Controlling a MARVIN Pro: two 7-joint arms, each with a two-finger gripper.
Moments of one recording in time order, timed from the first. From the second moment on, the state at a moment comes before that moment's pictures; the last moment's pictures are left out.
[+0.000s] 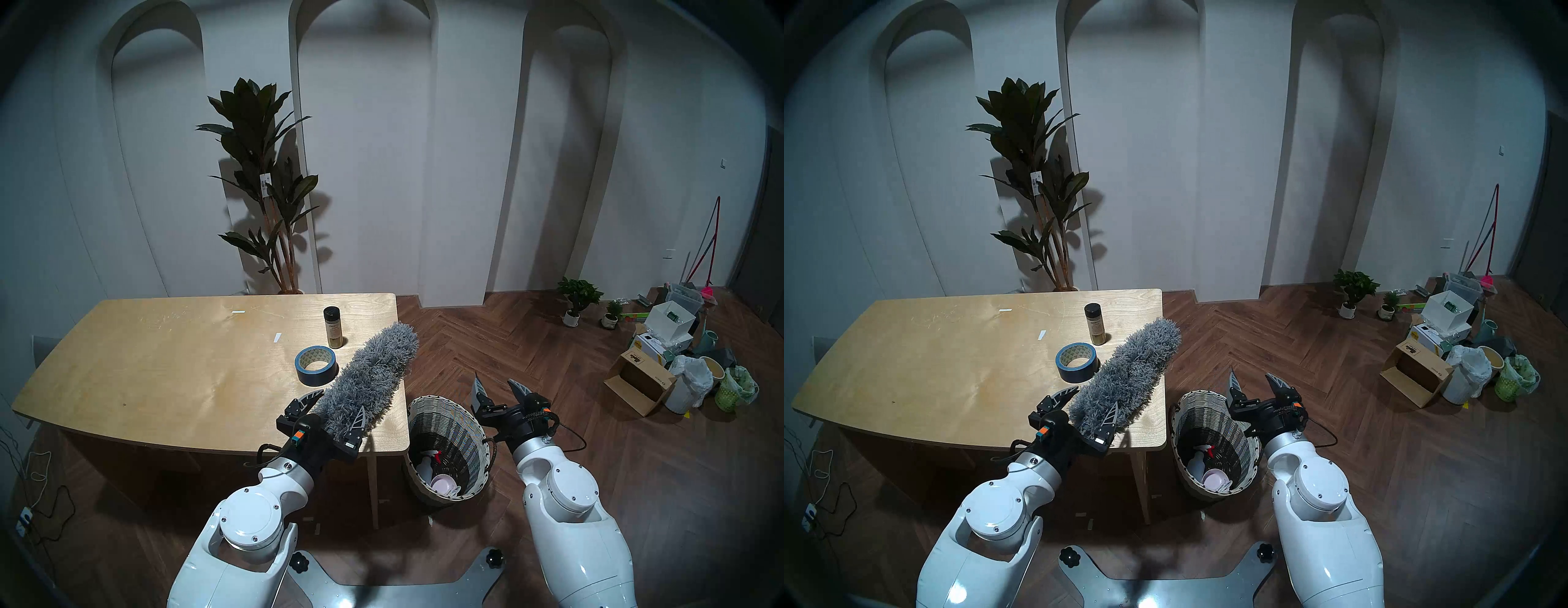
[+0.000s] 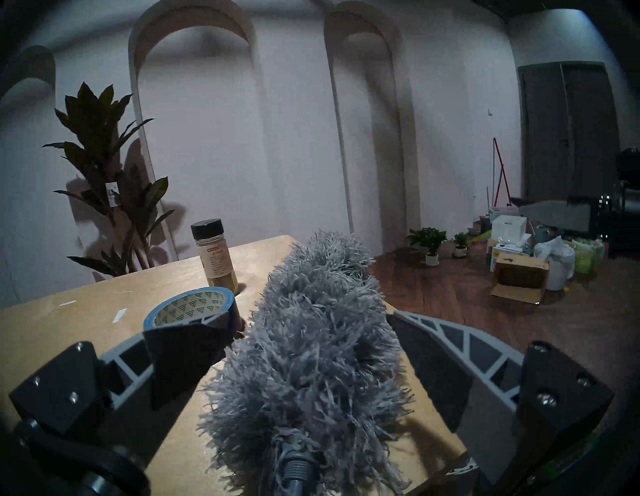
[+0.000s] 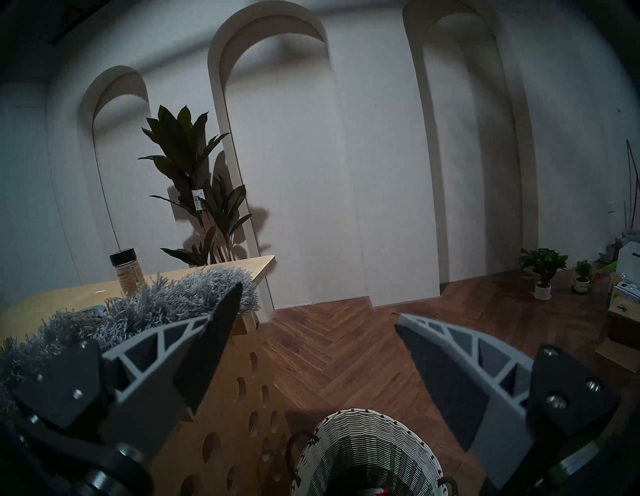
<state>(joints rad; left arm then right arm) 1.96 -1.38 -1.45 -1.86 0.07 -0.02 -0.18 -1.82 -1.46 1.60 -1.66 0.31 -0.08 0.17</state>
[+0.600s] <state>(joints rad) 1.80 -1.39 -1.39 -1.74 0.16 0.10 -0.19 -1.79 -1.45 1.69 -1.64 0.41 -0.08 0.20</state>
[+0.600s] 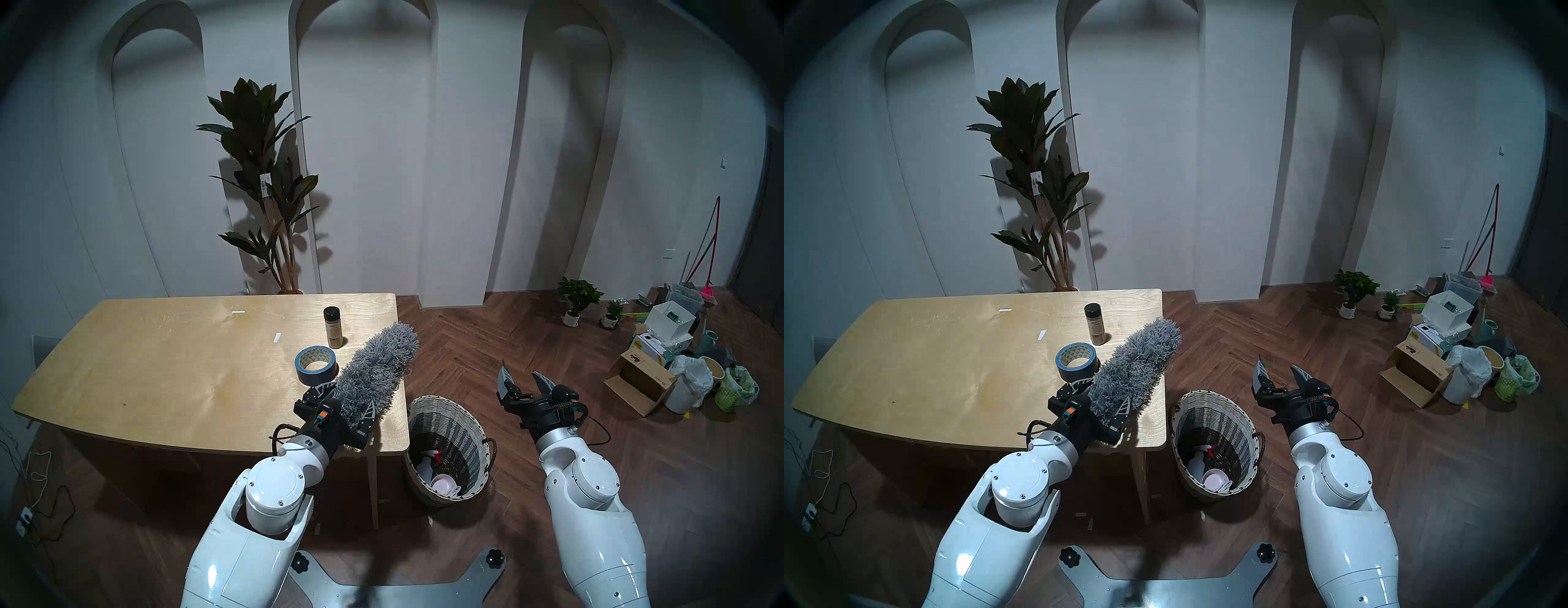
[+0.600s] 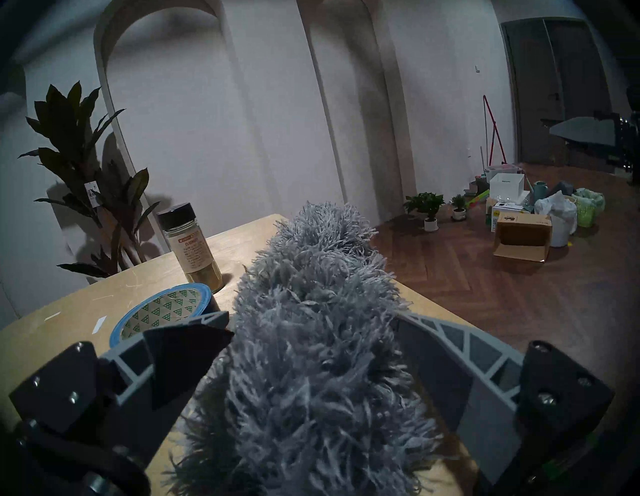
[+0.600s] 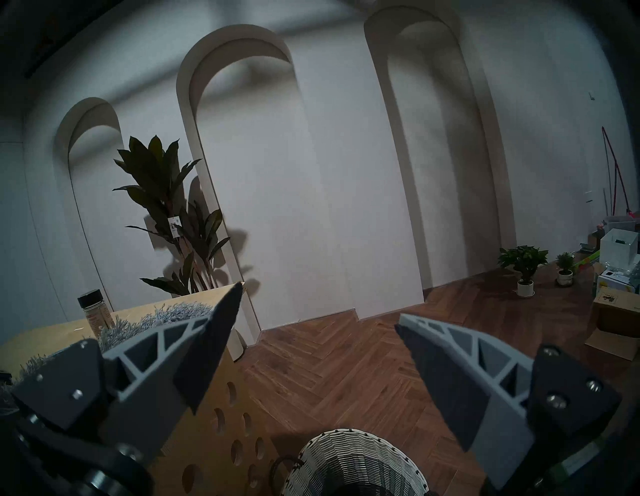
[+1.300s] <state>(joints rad) 1.70 -1.41 -1.36 -1.62 0.18 0.13 -0.22 -1.81 -1.48 1.74 -1.67 0.47 -0.08 0.20</state>
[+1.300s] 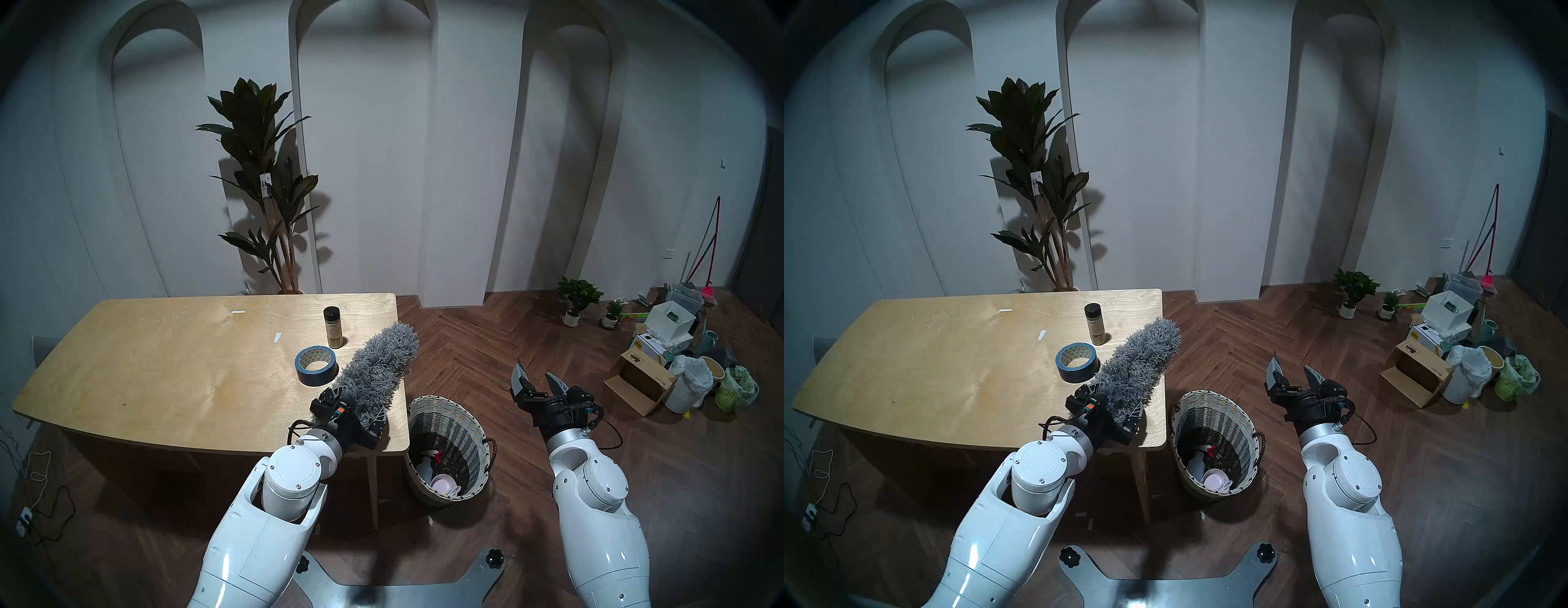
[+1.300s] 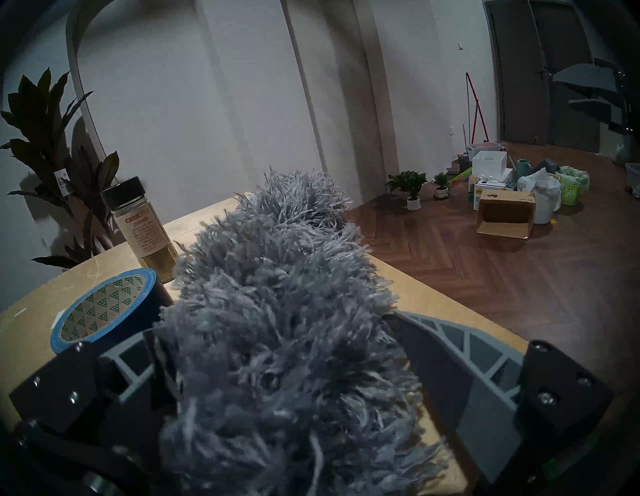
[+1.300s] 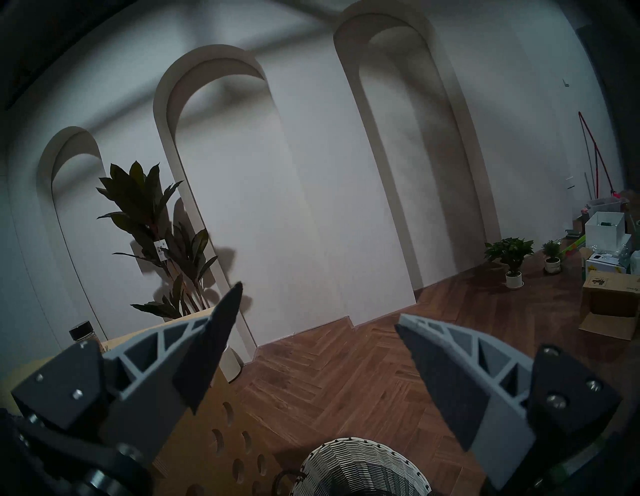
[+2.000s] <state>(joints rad) 1.68 -1.42 -1.34 -1.61 0.15 0.12 -0.27 -1.82 -1.49 1.75 -1.68 0.48 -0.08 0.17</state>
